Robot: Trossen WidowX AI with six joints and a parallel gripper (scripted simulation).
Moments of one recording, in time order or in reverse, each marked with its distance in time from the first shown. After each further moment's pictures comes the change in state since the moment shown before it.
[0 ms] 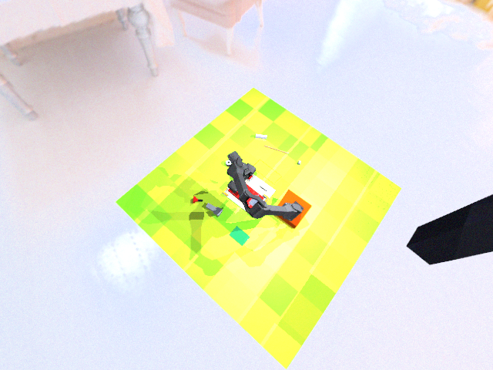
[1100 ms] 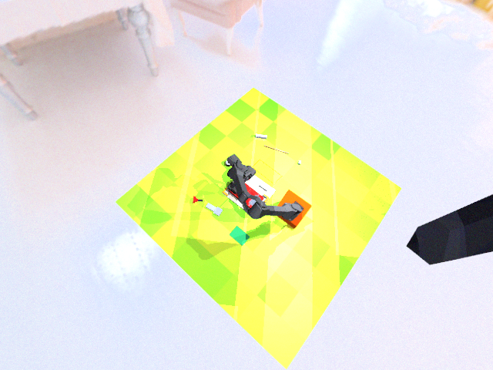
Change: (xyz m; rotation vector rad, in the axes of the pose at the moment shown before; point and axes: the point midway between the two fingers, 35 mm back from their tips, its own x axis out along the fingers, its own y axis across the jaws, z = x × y) arm 0.025 -0.001 0.000 0.015 0.001 0.001
